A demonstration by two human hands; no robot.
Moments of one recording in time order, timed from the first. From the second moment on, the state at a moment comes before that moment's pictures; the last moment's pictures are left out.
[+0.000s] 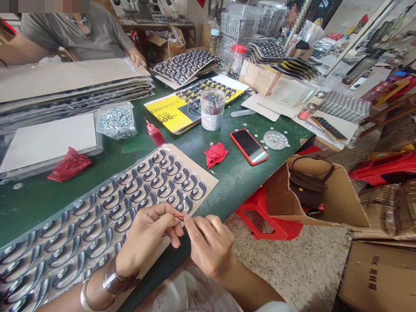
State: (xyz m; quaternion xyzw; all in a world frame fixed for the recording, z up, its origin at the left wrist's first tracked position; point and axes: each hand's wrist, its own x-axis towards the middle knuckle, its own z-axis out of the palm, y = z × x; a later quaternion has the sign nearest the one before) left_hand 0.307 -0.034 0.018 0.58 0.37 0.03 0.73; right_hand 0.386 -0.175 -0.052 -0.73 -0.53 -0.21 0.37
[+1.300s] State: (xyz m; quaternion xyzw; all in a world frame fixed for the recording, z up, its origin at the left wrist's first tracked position) left_hand 0.293 -0.001 -0.019 0.97 0.04 0.18 0.14; right_hand 0.435 -0.178 -0.024 -0.83 -0.54 -0.09 0.06
